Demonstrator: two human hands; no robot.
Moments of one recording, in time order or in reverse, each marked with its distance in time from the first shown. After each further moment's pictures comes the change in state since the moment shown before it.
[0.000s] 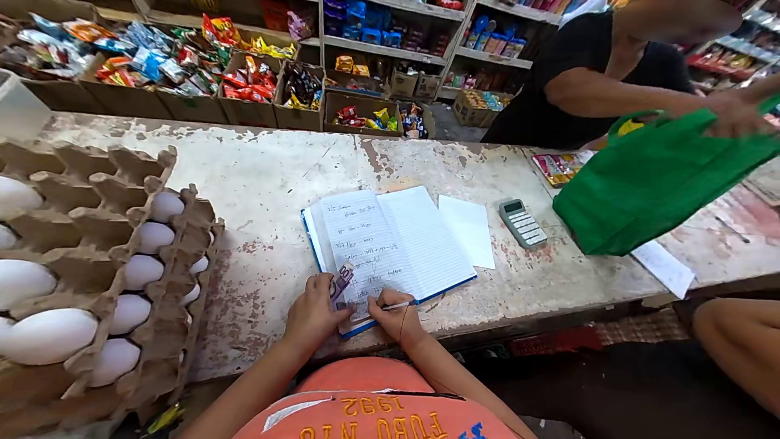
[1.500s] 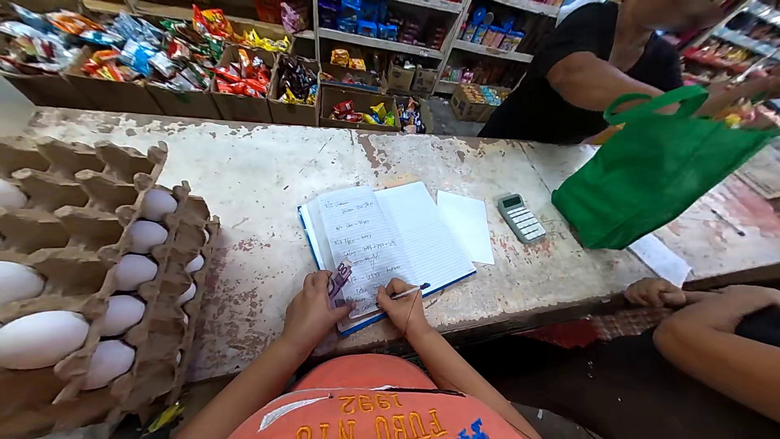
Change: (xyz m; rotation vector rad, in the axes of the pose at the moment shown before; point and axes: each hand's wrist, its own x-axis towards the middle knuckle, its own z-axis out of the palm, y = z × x) left_hand -0.001 0.001 -0.001 0.012 -0.005 -0.003; right_hand 0.006 -0.003 -0.010 0.035 0.041 0.171
